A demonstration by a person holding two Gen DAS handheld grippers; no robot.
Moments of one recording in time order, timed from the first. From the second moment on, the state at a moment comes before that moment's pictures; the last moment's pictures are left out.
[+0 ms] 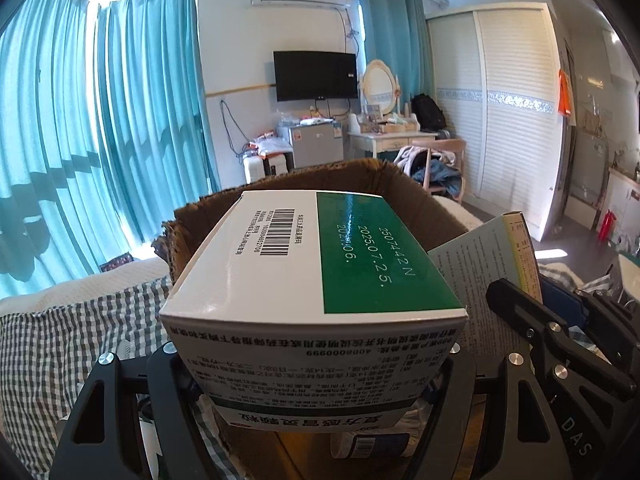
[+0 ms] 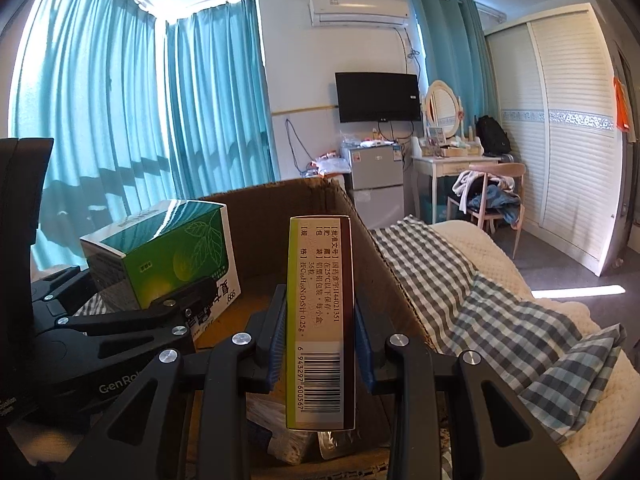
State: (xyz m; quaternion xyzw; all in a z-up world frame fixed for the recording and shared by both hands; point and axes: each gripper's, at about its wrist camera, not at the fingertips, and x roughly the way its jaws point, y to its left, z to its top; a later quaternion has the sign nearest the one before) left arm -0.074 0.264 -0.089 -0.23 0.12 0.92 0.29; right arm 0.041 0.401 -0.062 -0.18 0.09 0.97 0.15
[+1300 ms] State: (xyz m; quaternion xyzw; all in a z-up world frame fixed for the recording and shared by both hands) left arm -0.012 0.188 -0.015 -0.20 0.08 0.95 0.23; right arm 0.095 0.387 -0.012 -0.13 0.09 0.98 0.15
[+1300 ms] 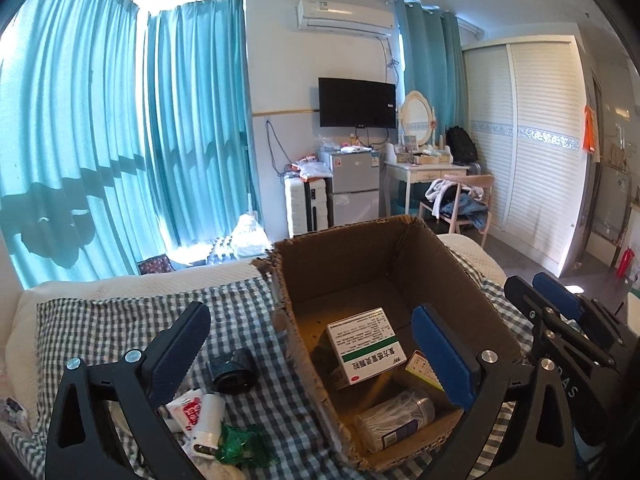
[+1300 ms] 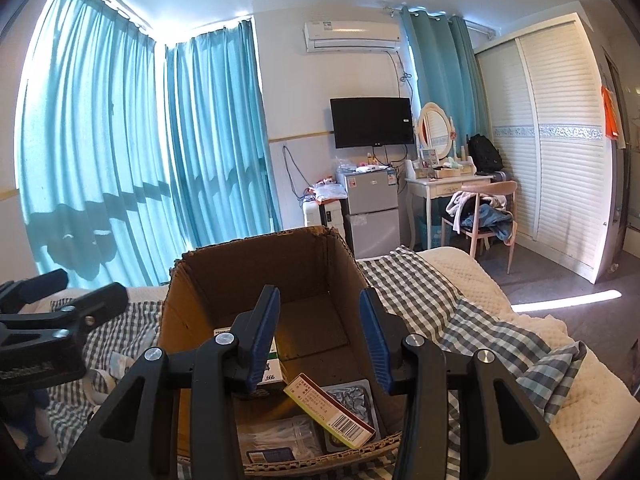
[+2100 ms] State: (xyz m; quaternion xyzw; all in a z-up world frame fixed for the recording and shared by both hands) left arm 0.015 0.060 0.024 -0.15 0.06 0.98 0.10; right arm 0.144 0.318 0.050 -0.04 0.07 0.99 0.10
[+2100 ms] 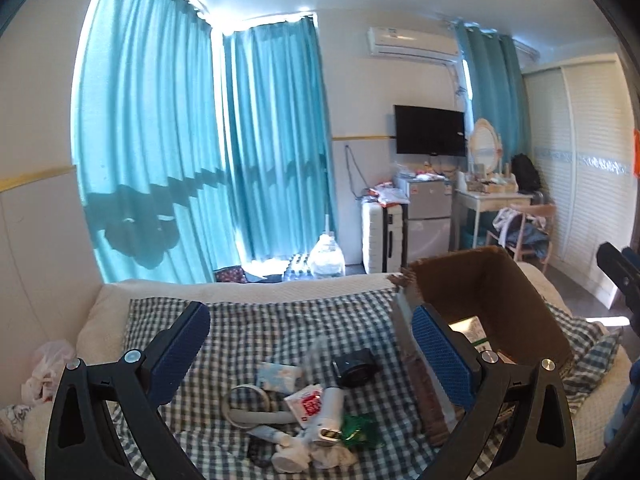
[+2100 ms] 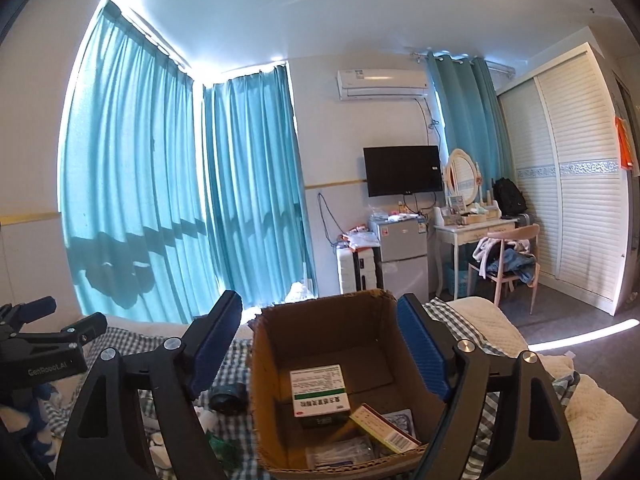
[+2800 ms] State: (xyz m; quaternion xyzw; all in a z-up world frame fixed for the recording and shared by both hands) left arm 0.027 -0.052 0.037 -0.15 0.01 0.99 0.02; right arm 0.151 0.263 0.057 0.00 0.05 1.00 0.04
